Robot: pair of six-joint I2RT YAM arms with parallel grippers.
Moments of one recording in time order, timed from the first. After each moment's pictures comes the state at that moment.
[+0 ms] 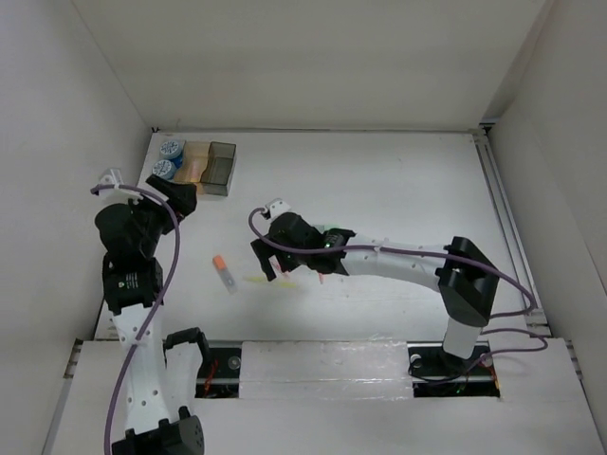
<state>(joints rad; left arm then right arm) 0.28 0.71 0.89 -0.36 0.30 -0.64 1.11 1.79 1.35 -0.30 0.22 0.41</state>
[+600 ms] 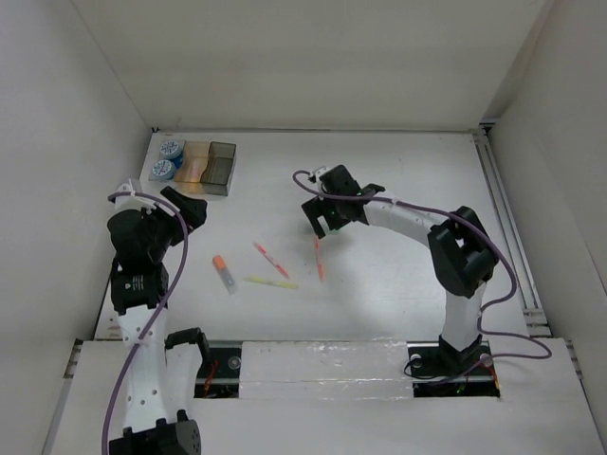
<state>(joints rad) 0.22 0.67 0.78 -0.43 0.25 -0.58 0.68 1.90 1.40 -0.41 0.07 0.07</state>
